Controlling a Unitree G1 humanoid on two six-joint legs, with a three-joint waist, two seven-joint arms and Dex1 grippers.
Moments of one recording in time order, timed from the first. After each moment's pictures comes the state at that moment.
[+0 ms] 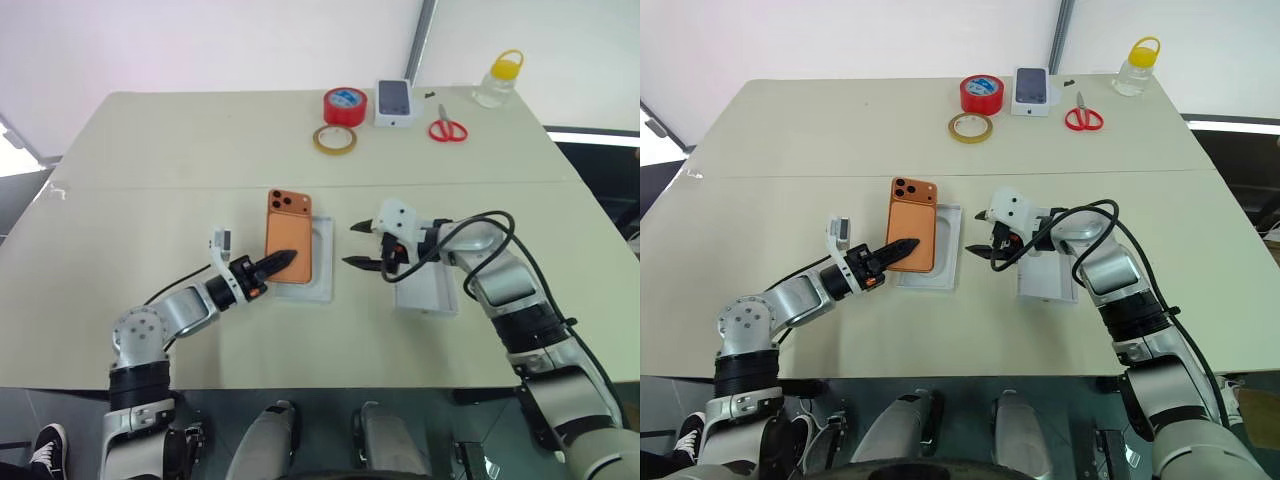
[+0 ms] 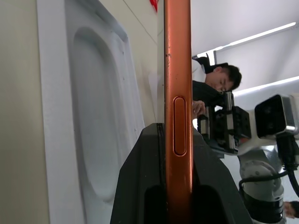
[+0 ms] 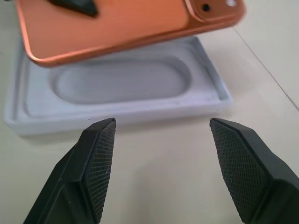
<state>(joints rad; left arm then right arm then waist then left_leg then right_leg) -0.33 0.26 0.31 0.04 -1.26 1.16 -0.27 -0.62 -0.55 0.22 0.18 0.07 0.22 1.03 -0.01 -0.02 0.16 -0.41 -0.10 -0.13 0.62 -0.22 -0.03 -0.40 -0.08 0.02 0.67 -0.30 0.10</state>
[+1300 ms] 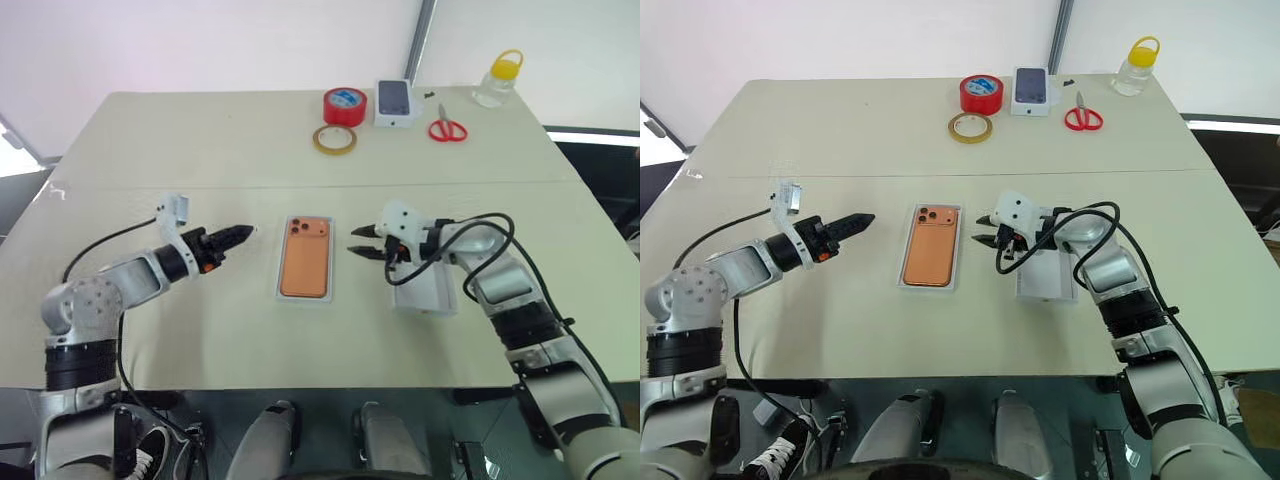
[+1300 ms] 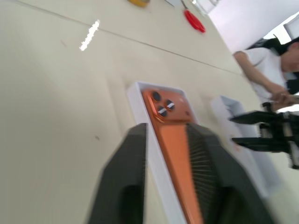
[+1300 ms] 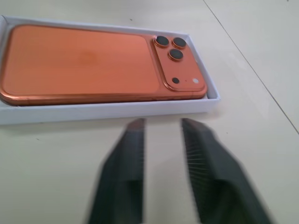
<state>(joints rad) -0.42 0.58 0.20 0.00 -0.88 0.95 -0.45 -0.65 -0.52 0.24 0.27 0.01 0.12 1.01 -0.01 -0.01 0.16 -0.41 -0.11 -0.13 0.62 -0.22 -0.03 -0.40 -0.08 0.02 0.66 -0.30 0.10</state>
